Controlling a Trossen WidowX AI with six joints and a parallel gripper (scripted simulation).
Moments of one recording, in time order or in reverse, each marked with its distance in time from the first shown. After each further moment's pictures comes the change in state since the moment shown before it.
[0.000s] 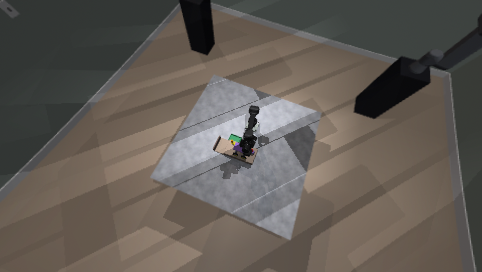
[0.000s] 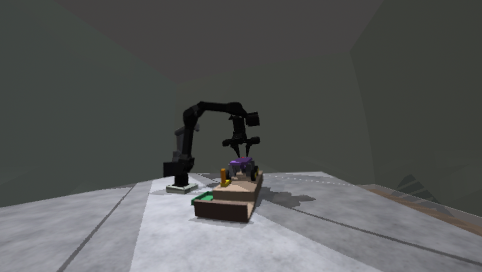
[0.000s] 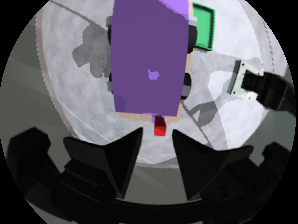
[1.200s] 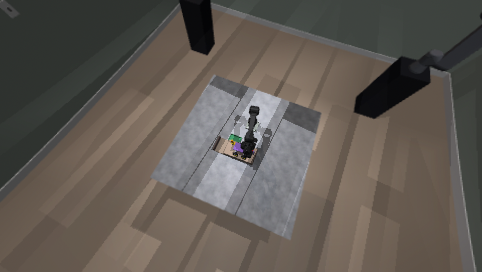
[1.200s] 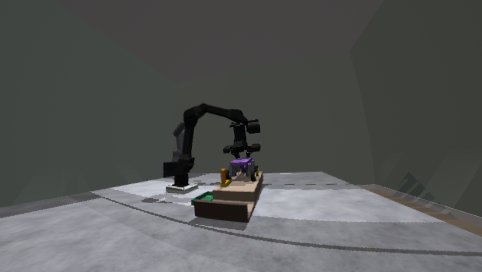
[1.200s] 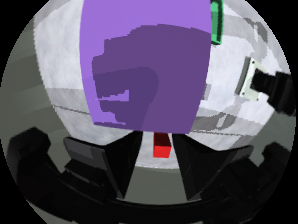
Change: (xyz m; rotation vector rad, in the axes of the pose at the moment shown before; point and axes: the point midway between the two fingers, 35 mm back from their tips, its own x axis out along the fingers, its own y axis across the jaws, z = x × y) arm 0.036 -0.001 0.000 0.000 0.004 -0.004
